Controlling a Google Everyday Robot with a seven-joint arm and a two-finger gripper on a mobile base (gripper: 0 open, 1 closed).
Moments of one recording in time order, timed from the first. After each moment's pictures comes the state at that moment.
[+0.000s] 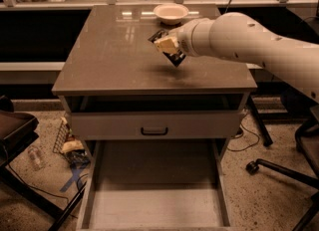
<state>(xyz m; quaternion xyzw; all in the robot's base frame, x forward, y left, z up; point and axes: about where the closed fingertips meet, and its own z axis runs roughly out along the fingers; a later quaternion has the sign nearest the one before) 0.721 -0.047 0.906 -0.32 0.76 0.08 0.55</state>
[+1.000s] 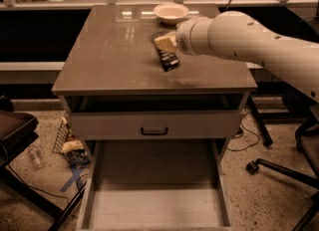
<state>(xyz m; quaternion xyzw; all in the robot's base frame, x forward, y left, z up) 0.719 -0.040 0.910 -0.33 0.76 0.08 0.55</state>
